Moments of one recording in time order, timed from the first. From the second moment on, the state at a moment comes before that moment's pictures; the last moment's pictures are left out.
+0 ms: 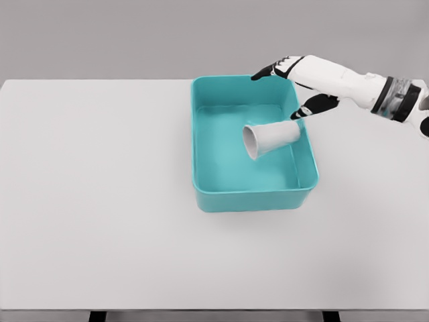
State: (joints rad) left arm 0.06 0.00 0.01 -0.07 0.00 0.03 0.02; right arm -0.81 -0.70 0.70 -1.32 0.14 -0.61 0.38
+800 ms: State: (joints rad) left arm 0.06 0.00 0.01 -0.07 0.00 0.03 0.02; right arm -0.67 -1.14 0.73 -1.43 0.17 -0.61 0.14
